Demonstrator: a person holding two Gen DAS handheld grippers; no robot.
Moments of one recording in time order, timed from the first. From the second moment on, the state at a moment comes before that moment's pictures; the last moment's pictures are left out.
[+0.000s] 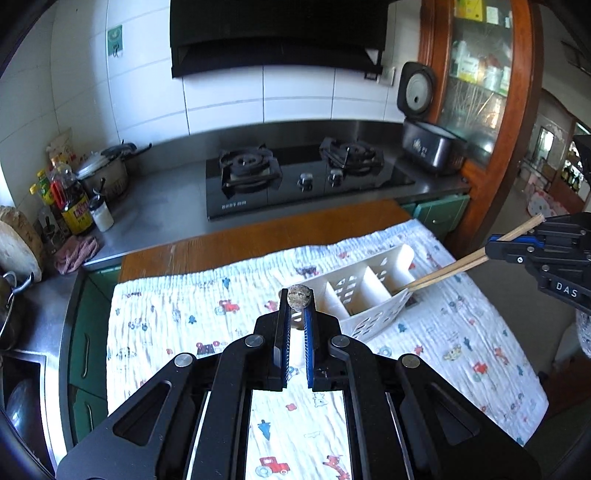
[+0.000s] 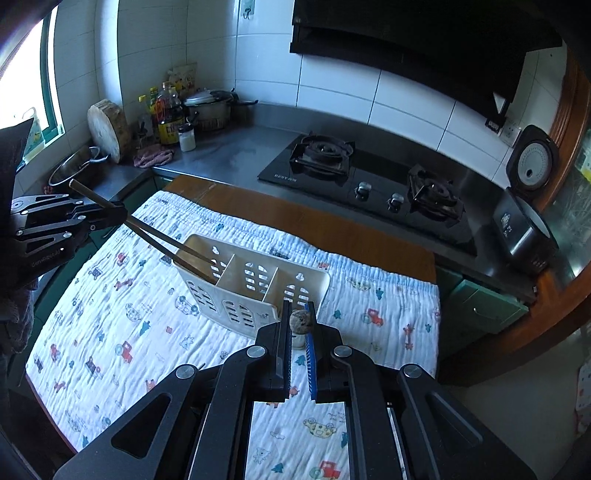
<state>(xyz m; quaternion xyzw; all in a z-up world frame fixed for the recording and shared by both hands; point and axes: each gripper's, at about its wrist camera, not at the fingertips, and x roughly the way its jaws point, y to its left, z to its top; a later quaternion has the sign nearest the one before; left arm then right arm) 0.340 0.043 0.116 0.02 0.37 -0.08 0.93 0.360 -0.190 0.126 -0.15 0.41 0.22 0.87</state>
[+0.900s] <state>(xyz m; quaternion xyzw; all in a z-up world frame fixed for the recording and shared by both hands) 0.396 0.029 0.075 0.02 0.45 -0.08 0.89 0.399 -0.166 0.097 -0.17 0.46 0.21 0.84</state>
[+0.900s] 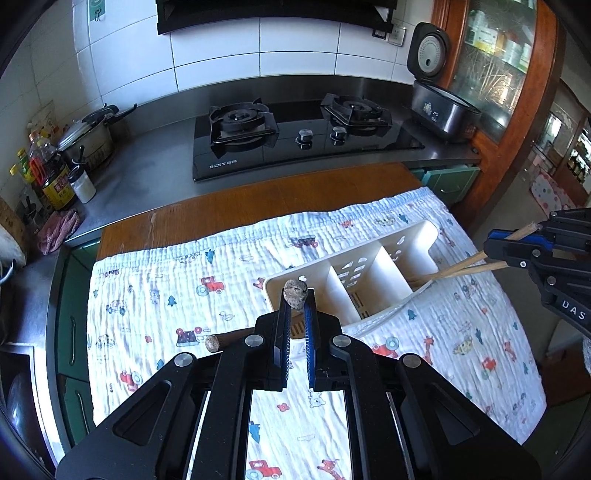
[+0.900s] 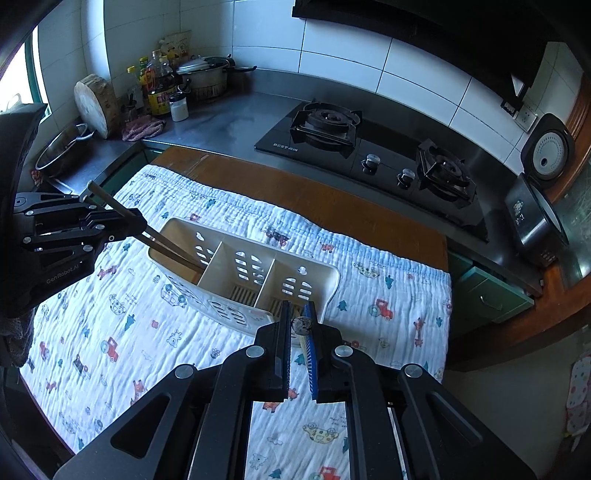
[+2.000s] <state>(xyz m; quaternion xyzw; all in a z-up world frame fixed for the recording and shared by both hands) 0.288 0.036 0.122 0.00 0.33 -0.09 0.94 0.311 -0.212 0.147 -0.13 0.35 0.19 0.91</state>
